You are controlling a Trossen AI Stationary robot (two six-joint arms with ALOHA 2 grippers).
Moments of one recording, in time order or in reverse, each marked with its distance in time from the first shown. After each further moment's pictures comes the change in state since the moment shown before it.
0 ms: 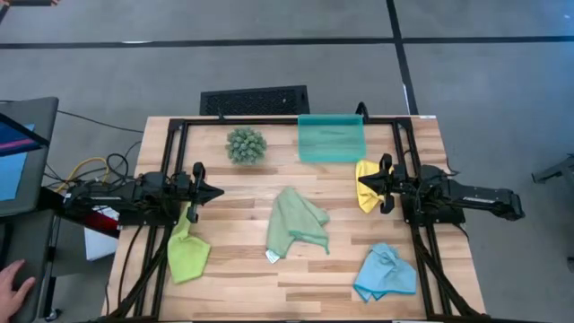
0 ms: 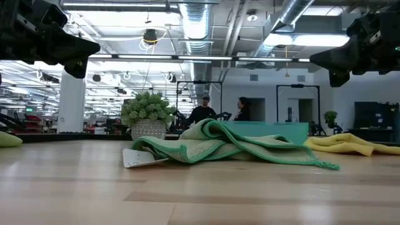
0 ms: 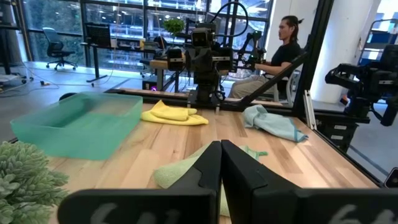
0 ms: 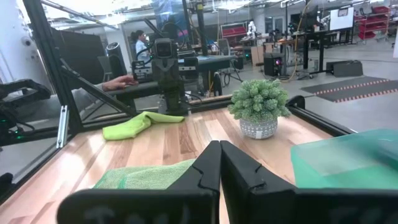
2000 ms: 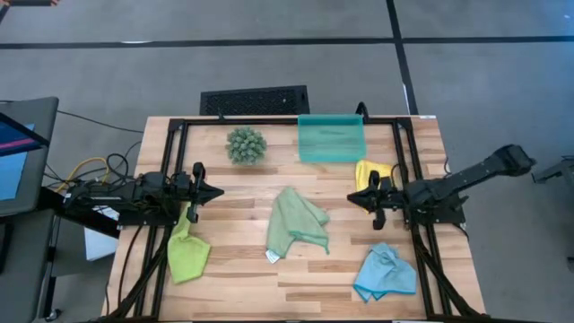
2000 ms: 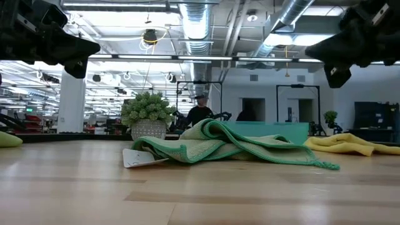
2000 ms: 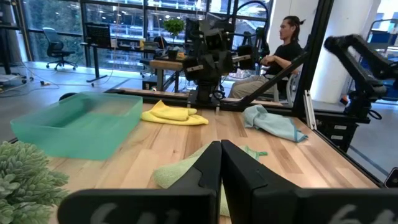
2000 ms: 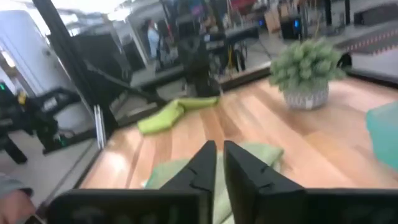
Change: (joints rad) left arm 0.000 0.000 0.000 0.000 0.000 0.000; right arm 0.462 0.628 0.072 0.442 0.389 0.232
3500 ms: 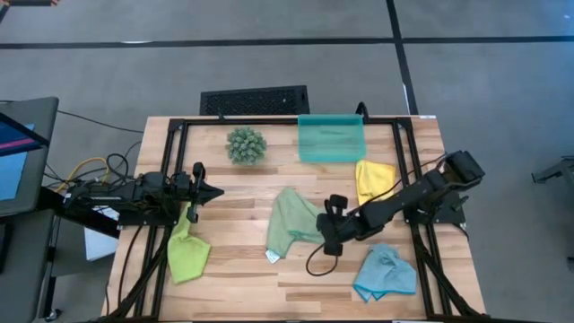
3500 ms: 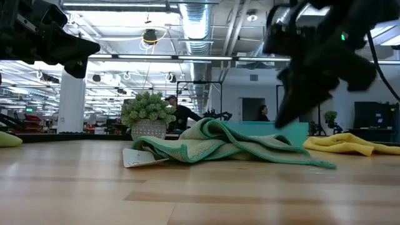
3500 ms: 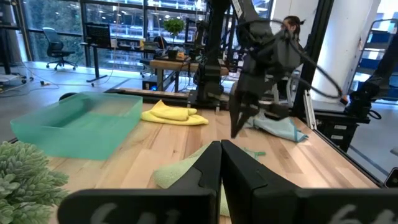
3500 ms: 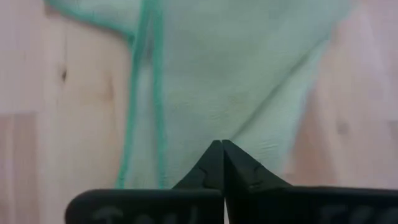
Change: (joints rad) left arm 0.000 0.000 0.000 0.000 0.000 0.000; right arm 0.083 1.002 0.838 -0.871 0.039 0.050
